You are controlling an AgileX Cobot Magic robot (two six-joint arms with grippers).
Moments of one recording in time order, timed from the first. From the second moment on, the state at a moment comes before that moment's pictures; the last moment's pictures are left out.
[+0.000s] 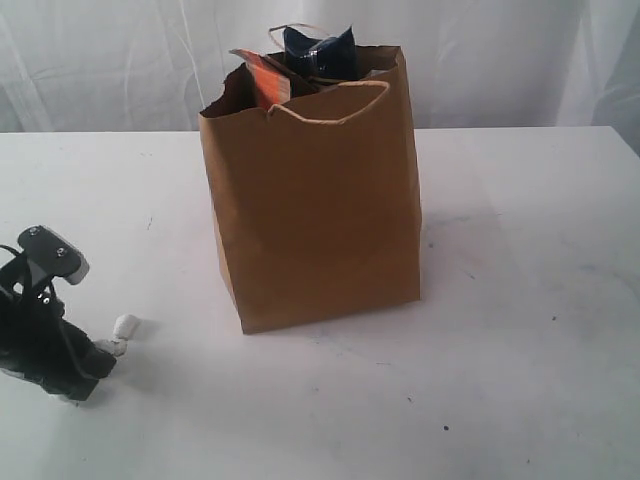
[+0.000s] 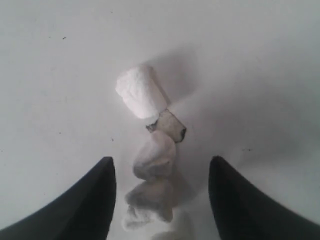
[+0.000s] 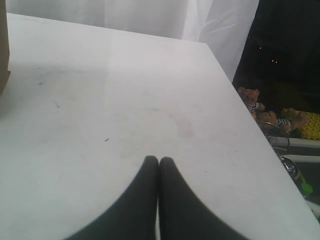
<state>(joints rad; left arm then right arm) -0.12 1.59 -0.55 -1.23 0.32 1.72 -0.11 0.01 0.00 -0.04 0.35 -0.10</state>
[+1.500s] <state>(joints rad) -0.12 1.41 -0.55 -1.23 0.39 1.51 -0.11 0.01 0.00 -0.04 0.35 -0.10</state>
